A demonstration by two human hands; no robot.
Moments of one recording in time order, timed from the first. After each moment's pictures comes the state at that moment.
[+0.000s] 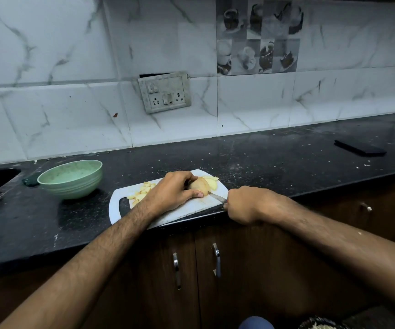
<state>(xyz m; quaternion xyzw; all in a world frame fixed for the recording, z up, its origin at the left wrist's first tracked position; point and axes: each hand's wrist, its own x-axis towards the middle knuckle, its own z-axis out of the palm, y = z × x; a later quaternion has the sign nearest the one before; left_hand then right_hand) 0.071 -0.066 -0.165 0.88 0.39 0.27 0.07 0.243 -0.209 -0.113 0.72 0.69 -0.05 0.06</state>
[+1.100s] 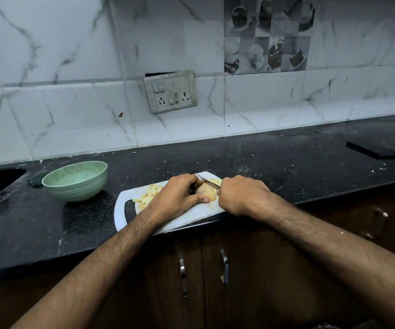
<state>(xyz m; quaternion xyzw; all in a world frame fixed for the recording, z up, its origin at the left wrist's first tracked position) 0.064 -0.063 -0.174 0.87 0.36 0.32 0.10 0.219 -0.190 -0.099 0.74 0.67 -0.01 -0.03</state>
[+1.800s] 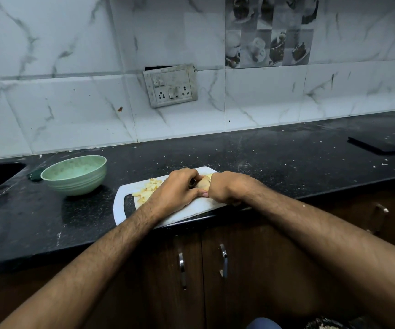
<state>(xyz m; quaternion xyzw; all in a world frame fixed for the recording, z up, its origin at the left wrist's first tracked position) 0.066 -0.065 -0.174 0.88 0.36 0.31 0.07 0.205 -0.162 -0.098 0.72 0.68 -0.10 0.03</state>
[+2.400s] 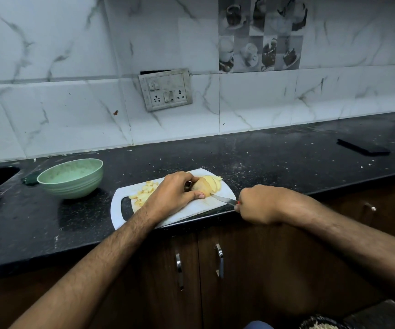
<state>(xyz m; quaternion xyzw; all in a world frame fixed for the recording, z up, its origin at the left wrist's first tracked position) 0.067 -0.069 -0.174 0.86 0.39 0.32 0.10 0.247 -0.227 -0.100 0.73 0.68 -0.06 0.06</state>
